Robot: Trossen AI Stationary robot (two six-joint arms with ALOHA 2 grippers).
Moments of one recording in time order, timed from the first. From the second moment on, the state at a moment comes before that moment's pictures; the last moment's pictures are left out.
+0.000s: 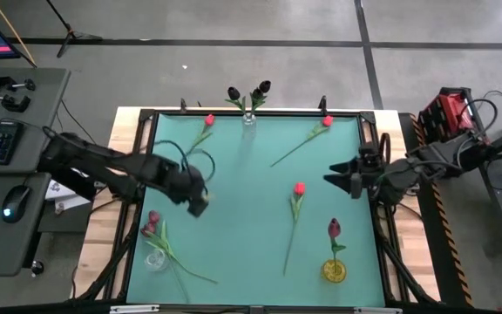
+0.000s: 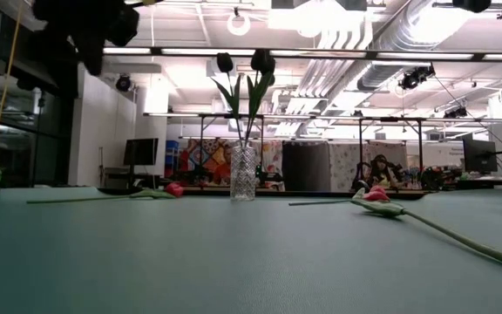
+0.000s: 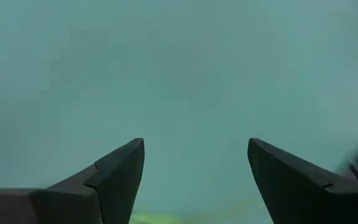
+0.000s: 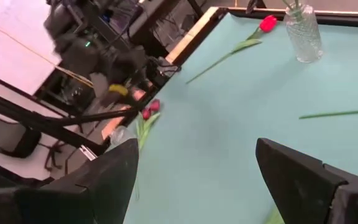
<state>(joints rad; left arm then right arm) -0.24 1.29 1.07 -1.04 0.01 -1.14 0.48 0.79 1.02 -0.72 0.62 1.05</state>
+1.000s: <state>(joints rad) -0.89 1.98 1.50 -1.01 0.06 -2.32 0.43 0.80 1.02 -0.84 0.49 1.01</state>
